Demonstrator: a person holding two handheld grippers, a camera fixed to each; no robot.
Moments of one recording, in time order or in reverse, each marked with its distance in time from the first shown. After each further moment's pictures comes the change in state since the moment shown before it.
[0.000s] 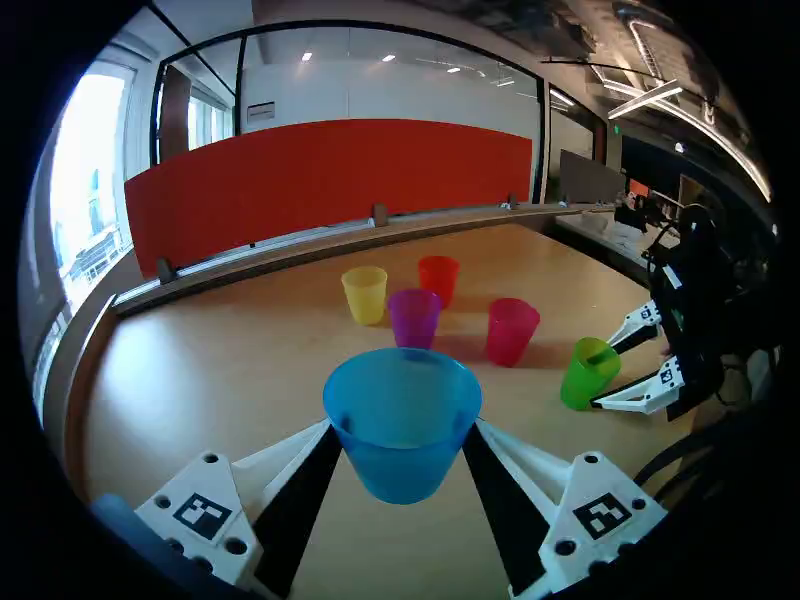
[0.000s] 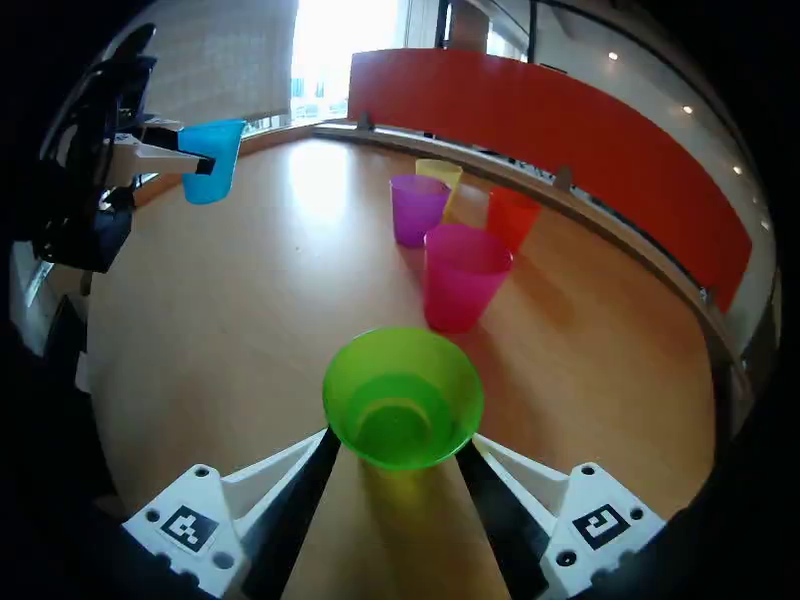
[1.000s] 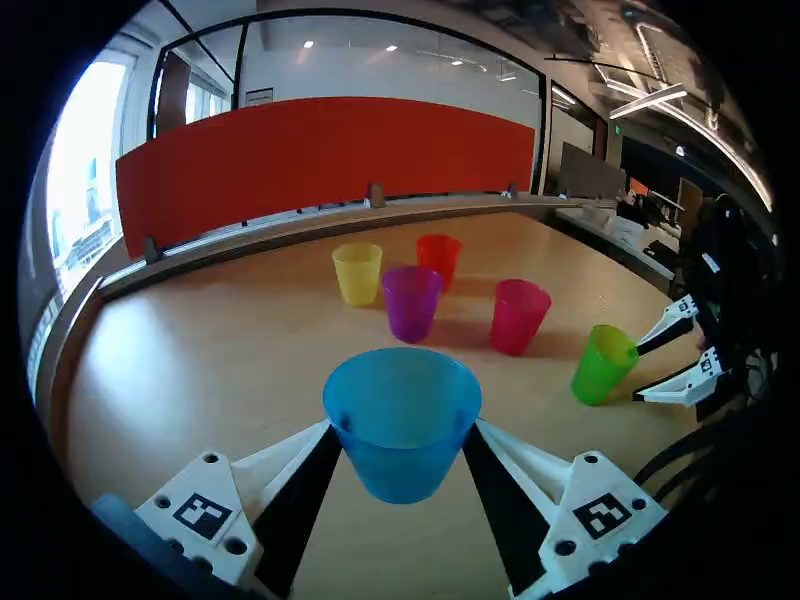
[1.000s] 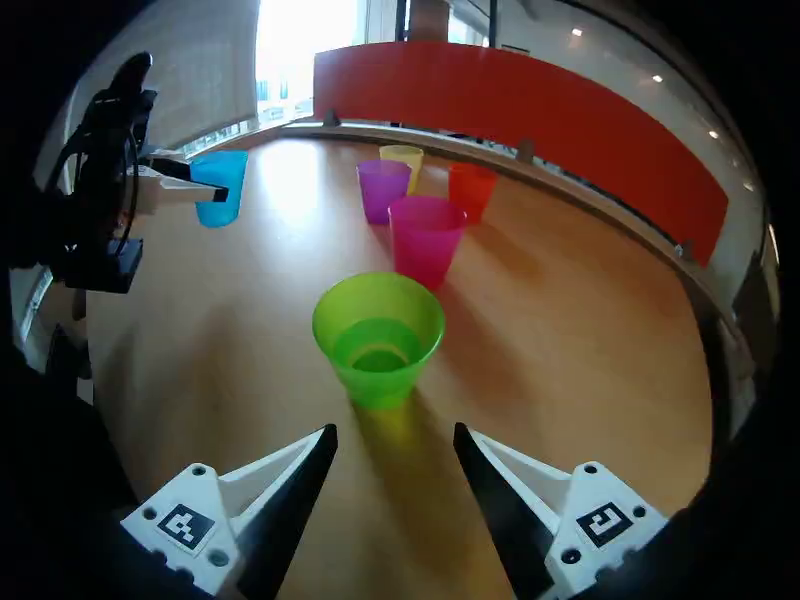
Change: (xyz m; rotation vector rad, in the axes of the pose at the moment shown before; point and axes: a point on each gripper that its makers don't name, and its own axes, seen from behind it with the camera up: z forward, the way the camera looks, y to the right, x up) left arm -0.025 0.004 0.041 -0.025 -0.029 -0.026; right arm -0.031 0.003 -0.041 -0.064 -0.029 0.115
